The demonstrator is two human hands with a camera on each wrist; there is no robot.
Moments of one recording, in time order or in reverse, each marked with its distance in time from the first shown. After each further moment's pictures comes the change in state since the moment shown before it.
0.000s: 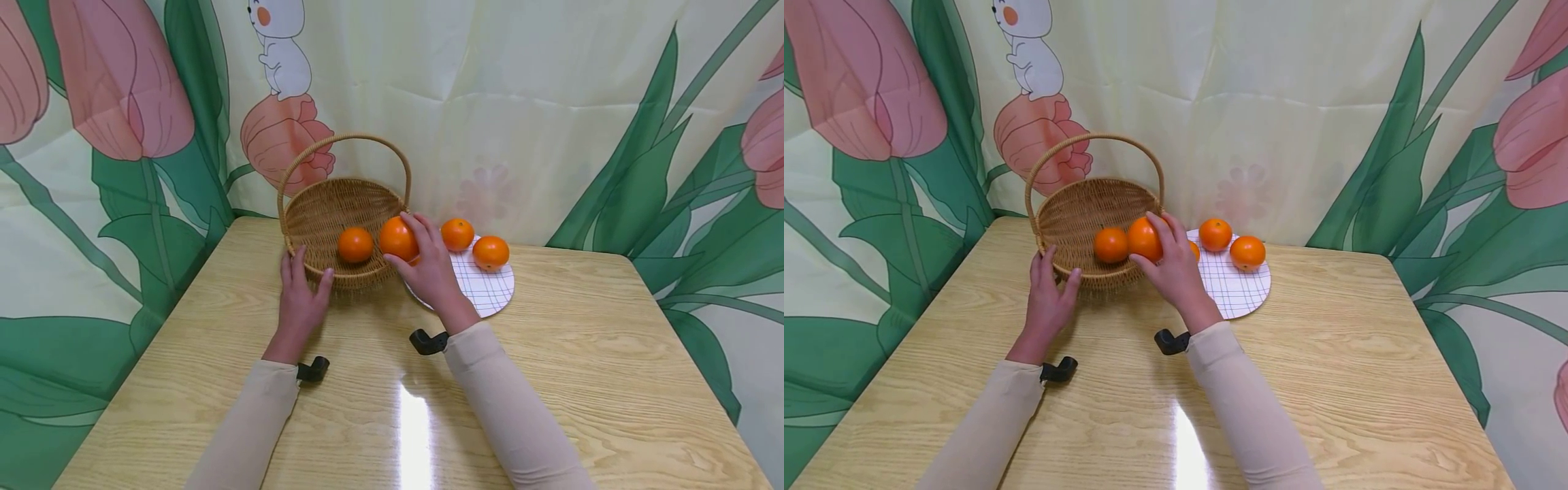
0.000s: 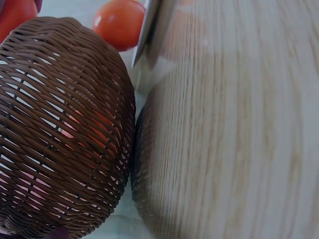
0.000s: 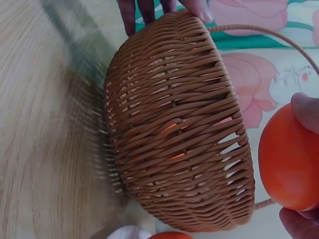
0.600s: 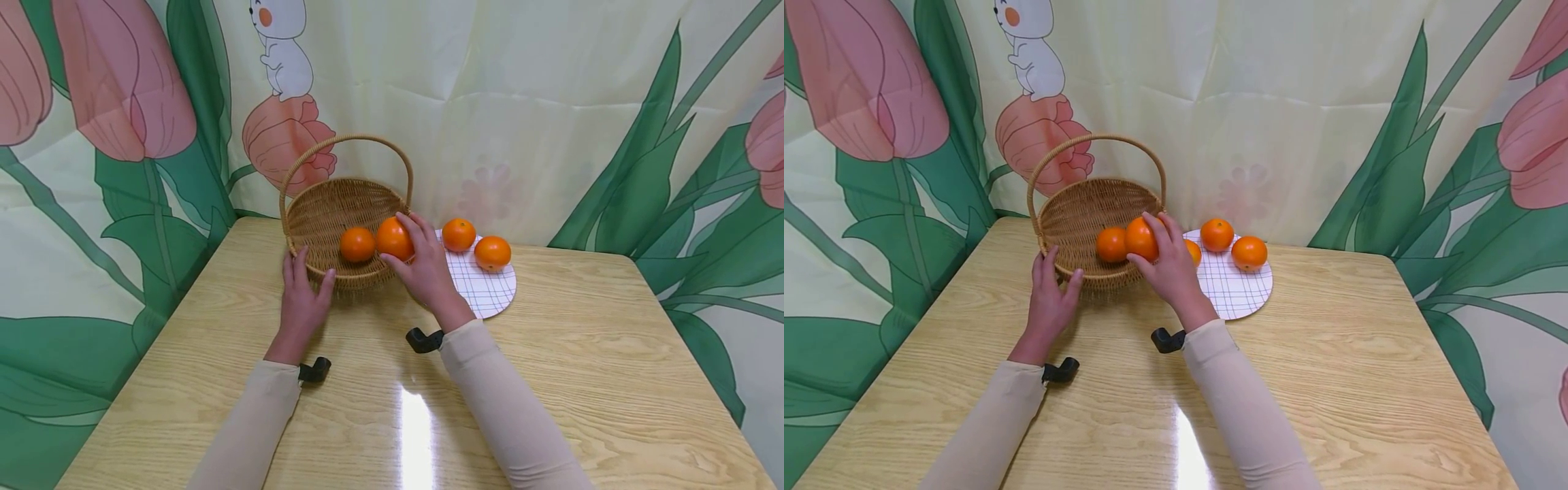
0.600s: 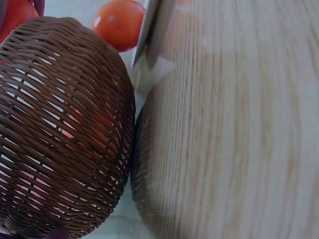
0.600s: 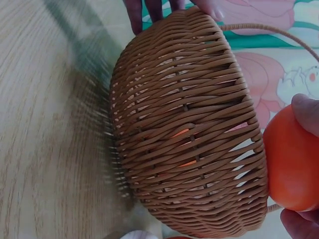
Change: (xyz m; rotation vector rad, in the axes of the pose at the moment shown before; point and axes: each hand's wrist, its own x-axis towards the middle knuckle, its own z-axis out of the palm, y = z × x) left_hand 0.000 -0.001 0.001 0.008 0.010 0.004; right_hand 0.004 -0.002 0.008 0.013 -0.041 0.040
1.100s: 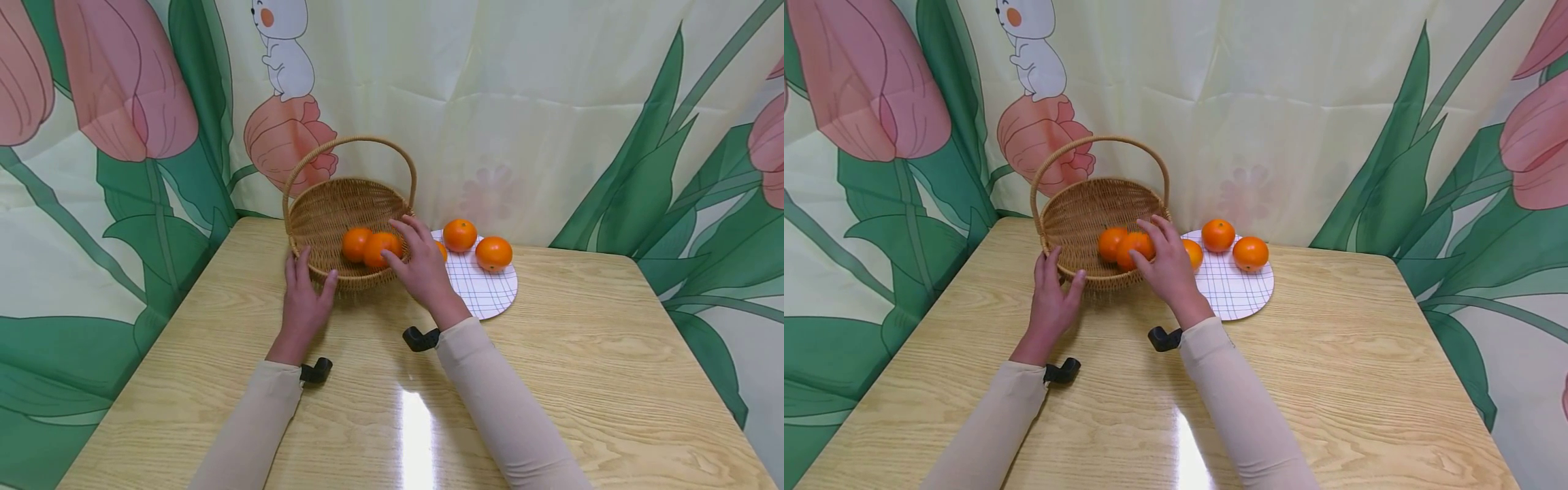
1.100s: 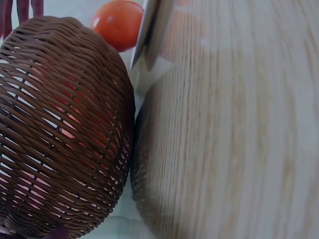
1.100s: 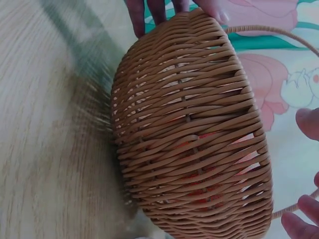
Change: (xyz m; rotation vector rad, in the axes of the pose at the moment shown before) left_hand 0.000 -0.002 0.001 0.000 -0.013 0.009; right_hand 0.004 0.001 0.007 -0.024 -0.014 -0.025
